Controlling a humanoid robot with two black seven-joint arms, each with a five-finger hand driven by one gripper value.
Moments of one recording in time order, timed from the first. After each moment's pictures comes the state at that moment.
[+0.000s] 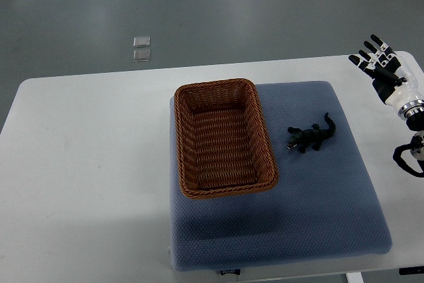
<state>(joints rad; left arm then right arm) -0.02 0.00 -0.09 -0.17 0.04 0.00 0.11 0.51 -0.33 1.19 0.68 -0.54 0.26 0.31</state>
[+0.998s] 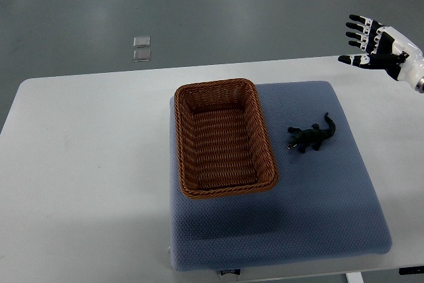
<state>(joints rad) -0.02 0.00 -0.09 -0.17 0.04 0.00 0.11 0.61 -0.52 1.04 0.80 -0.90 0.39 0.31</state>
